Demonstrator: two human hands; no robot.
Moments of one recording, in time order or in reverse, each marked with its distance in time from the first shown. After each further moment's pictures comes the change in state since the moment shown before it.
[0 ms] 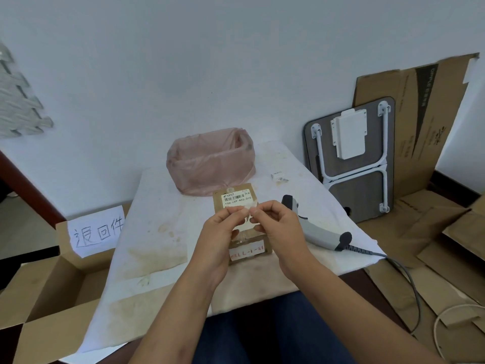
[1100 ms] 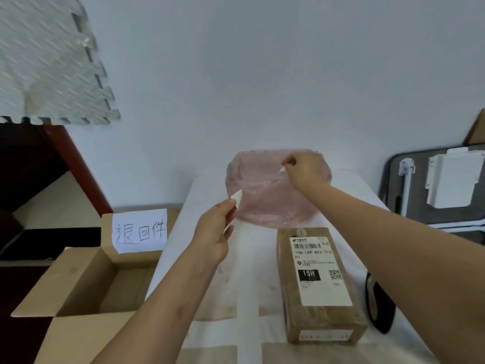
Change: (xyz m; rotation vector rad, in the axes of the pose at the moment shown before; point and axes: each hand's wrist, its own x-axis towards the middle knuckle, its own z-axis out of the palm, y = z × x) left_hand 0.143 0.048 -0.122 -0.282 0.404 -0.128; right_hand 0.256 -0.018 0.125 -1.063 0.022 -0.285
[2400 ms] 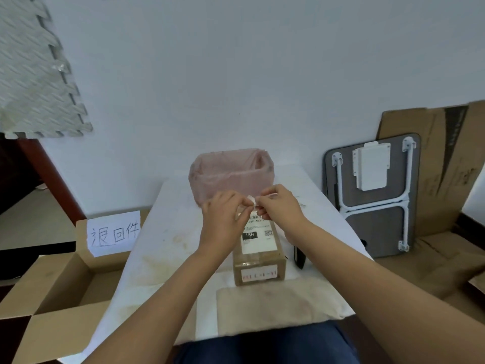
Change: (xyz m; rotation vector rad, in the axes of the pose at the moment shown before) left_hand -0.110 -0.057 0.046 1.148 -0.103 1.201; right_hand -0.175 0.038 -0.090 0.721 -0.218 0.256
